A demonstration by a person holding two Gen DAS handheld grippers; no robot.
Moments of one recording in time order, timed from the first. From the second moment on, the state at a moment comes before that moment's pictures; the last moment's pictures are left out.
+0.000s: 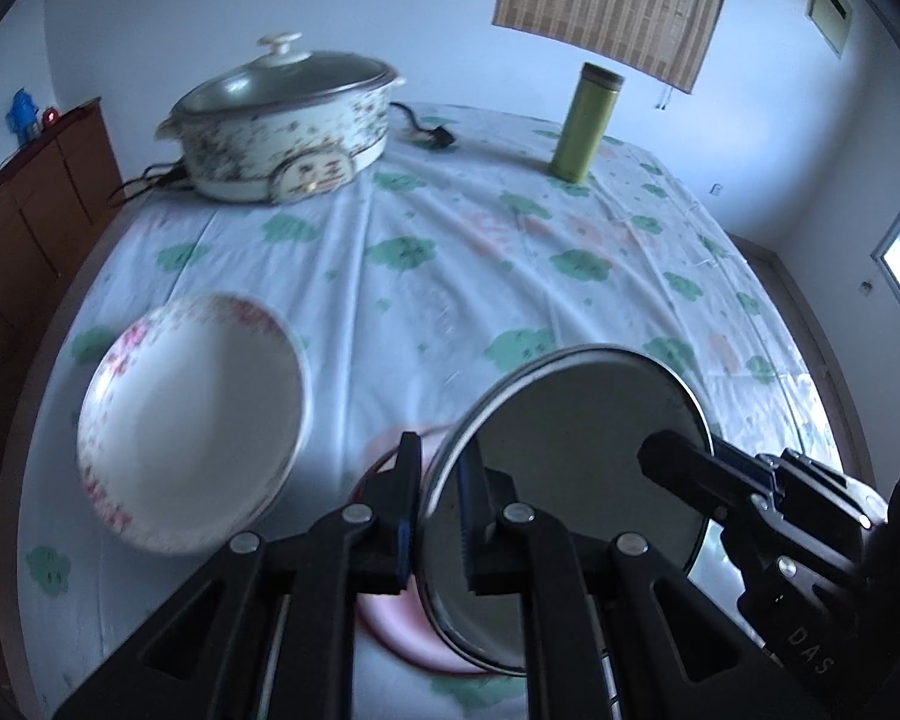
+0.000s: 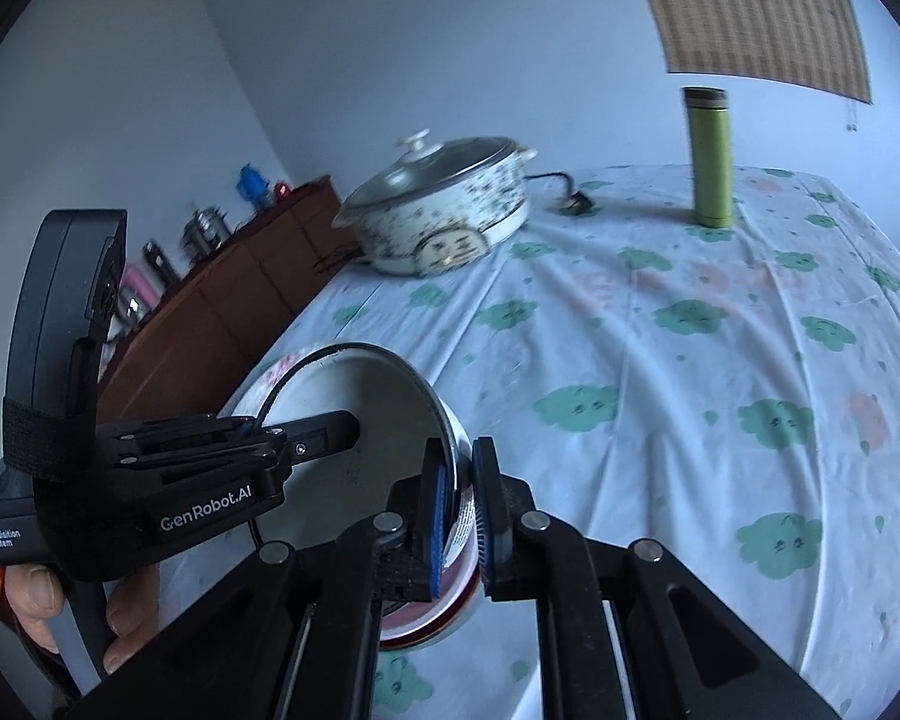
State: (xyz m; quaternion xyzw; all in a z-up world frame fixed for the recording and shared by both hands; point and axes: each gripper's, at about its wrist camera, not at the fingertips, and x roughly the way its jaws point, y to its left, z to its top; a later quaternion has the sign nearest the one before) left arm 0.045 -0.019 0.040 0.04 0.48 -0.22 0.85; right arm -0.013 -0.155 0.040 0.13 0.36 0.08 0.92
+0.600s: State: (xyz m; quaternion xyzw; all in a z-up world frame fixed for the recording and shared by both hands) left arm 0.039 -0.004 0.004 0.04 0.50 -0.19 0.84; right arm -0.005 -0.123 0.003 0.09 0.42 0.07 0.90
